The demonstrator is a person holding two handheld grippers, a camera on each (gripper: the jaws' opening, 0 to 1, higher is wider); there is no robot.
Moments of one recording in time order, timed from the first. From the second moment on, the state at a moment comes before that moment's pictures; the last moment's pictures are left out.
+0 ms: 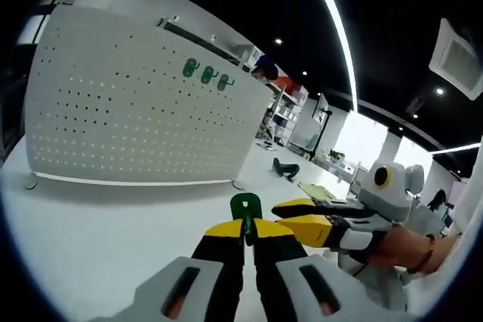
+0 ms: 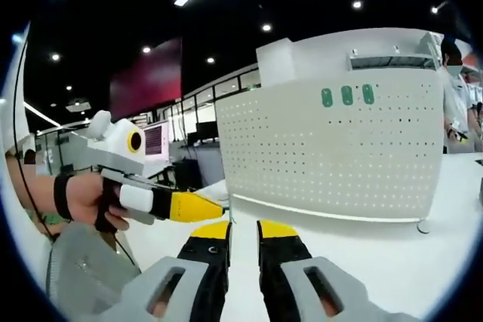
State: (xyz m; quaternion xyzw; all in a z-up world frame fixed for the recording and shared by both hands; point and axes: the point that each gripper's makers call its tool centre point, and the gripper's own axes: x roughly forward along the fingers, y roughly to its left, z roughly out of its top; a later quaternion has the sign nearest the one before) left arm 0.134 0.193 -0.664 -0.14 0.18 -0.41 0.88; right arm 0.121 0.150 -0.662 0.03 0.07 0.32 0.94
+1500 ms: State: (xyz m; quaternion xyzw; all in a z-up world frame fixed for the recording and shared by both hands) left arm 0.253 0.211 -0.602 -0.05 0.12 -0.24 0.96; right arm 0.124 0.121 -0.662 0.01 0.08 0.28 0.96
